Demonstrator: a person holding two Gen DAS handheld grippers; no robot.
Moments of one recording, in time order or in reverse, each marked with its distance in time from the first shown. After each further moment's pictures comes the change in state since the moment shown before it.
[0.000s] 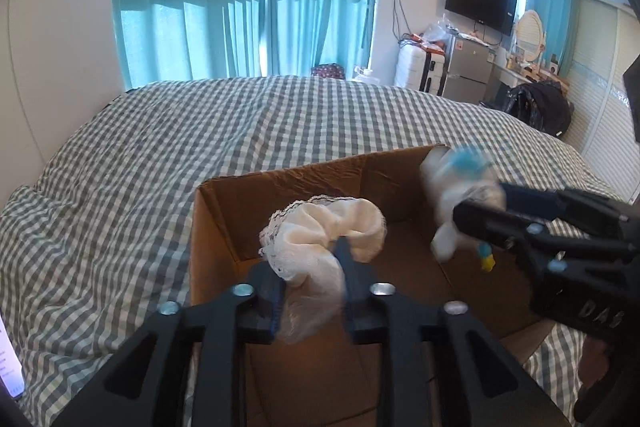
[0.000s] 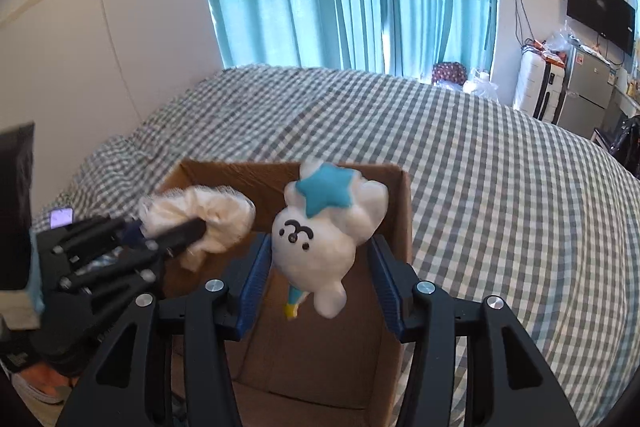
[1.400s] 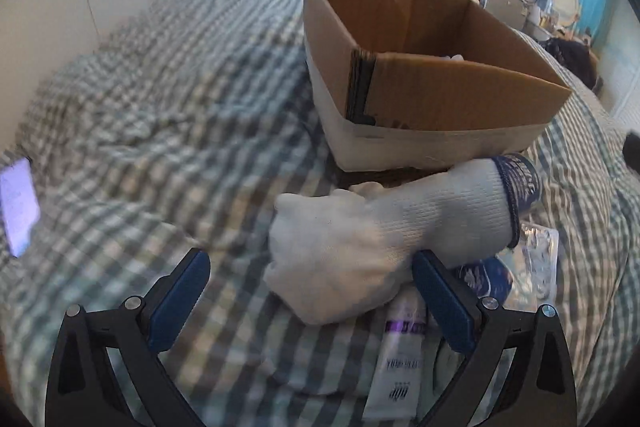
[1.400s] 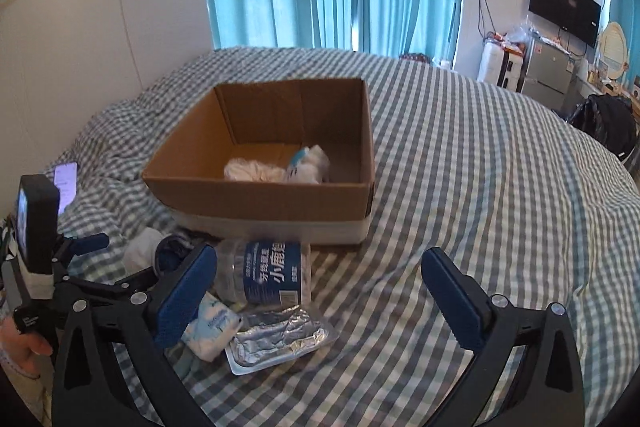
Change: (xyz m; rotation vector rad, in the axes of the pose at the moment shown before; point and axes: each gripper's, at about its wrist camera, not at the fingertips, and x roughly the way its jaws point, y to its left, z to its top) left arm -0.053 0.042 -0.152 -0.092 0.251 0.088; right arm -0.109 0.026 -0.112 0.012 0.043 -0.127
